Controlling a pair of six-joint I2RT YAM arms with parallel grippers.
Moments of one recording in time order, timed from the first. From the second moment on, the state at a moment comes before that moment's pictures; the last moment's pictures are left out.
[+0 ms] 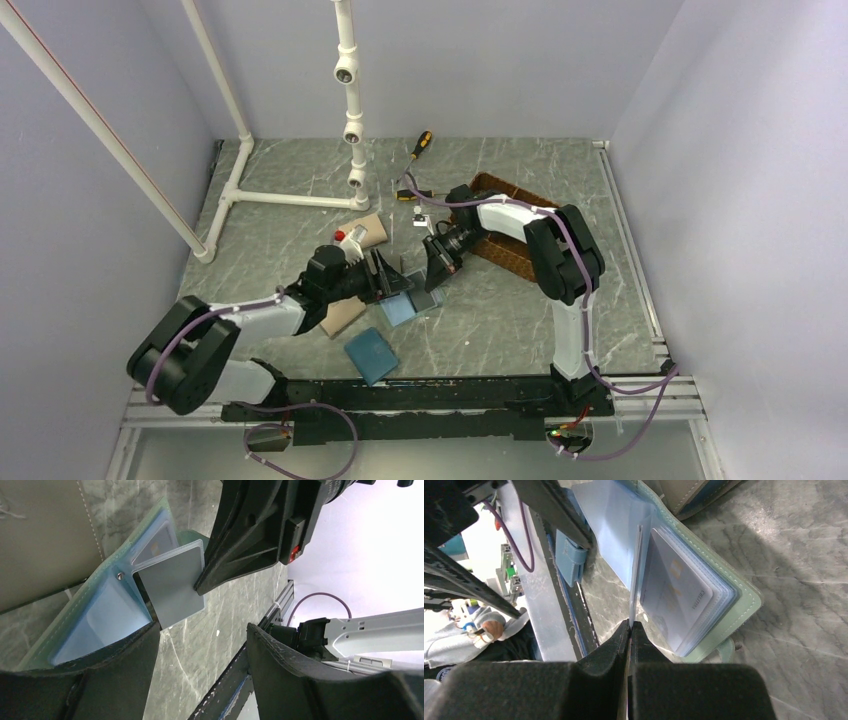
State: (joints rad) left arm -0.58 1.30 0.39 0.50 0.41 -0.97; right arm 0.49 2.07 1.39 -0.82 -0.99 -0.28
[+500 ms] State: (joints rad) left arm -0.58 1.52 0.39 0.71 0.44 -0.99; right arm 0.48 2.07 1.39 -0.83 -1.05 -0.31
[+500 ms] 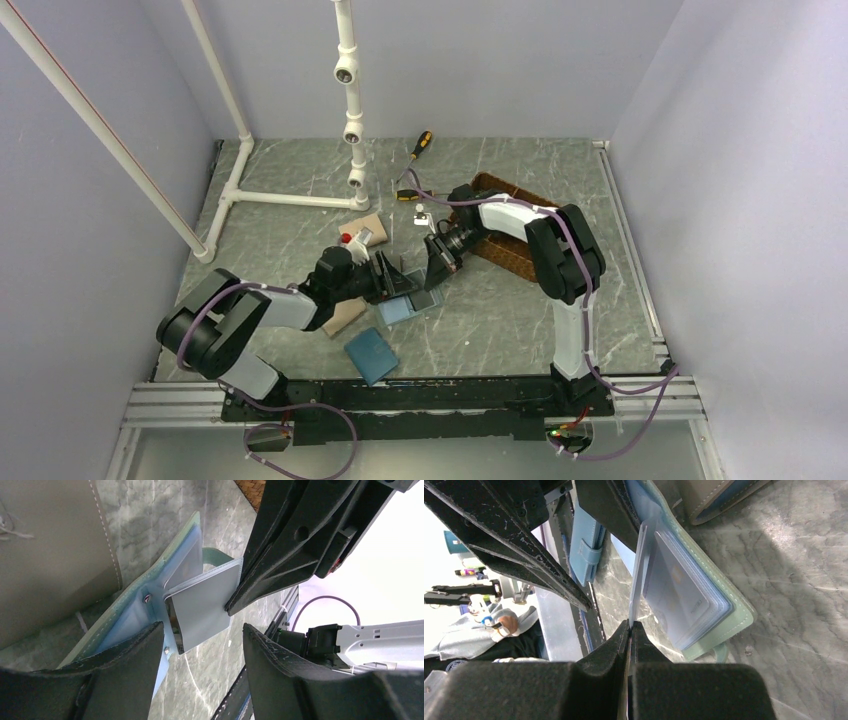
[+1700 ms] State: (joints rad) left arm -0.57 1.77 0.31 1.21 0.49 -1.06; right arm 0.47 2.10 1.38 -0.82 -1.06 -0.26
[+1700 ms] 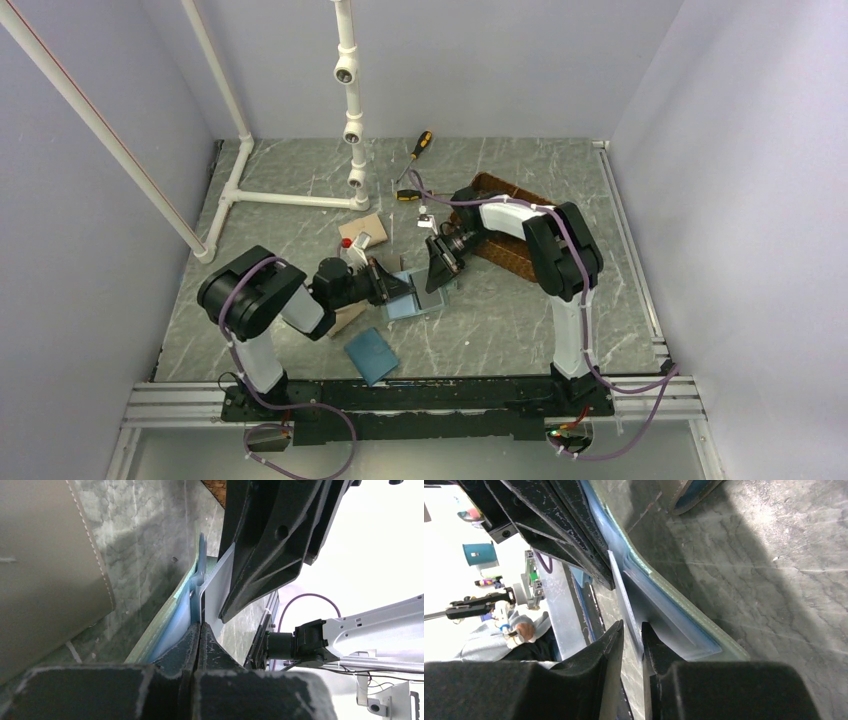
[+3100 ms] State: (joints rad) left arm -0.56 1.81 0.31 1.27 0.53 -1.10; right arm 0.46 2.13 1.38 -0.84 -1.15 -0.27
